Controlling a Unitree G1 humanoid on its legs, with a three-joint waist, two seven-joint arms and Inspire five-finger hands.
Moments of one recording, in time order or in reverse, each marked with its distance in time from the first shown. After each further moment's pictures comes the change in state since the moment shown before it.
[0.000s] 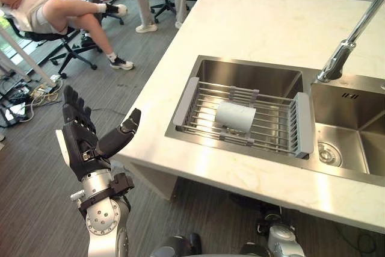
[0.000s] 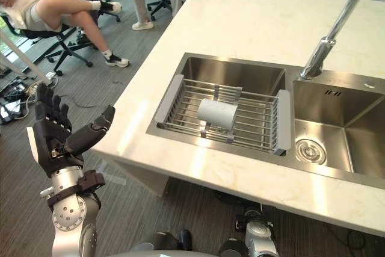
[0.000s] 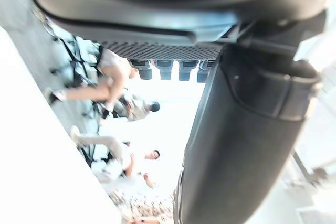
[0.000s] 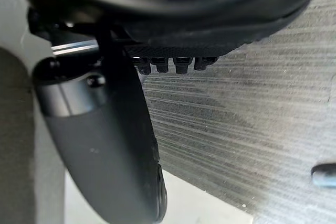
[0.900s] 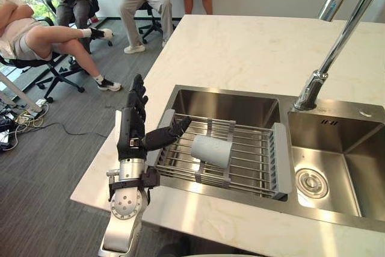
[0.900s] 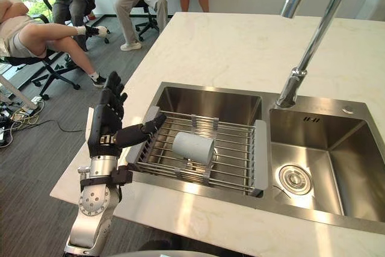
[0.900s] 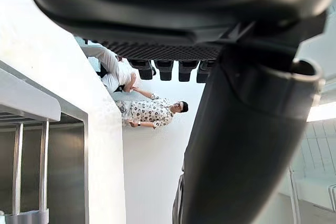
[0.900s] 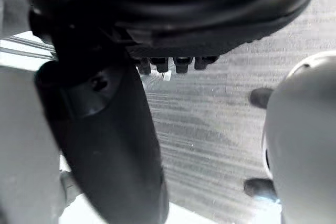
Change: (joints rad) left arm -0.114 0.165 -0.228 0.180 -0.013 -0.004 -0.145; right arm 0.097 -0.052 0.031 0.126 0.044 -0.020 0.023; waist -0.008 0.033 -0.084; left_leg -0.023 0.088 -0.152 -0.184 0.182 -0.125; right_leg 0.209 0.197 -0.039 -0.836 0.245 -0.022
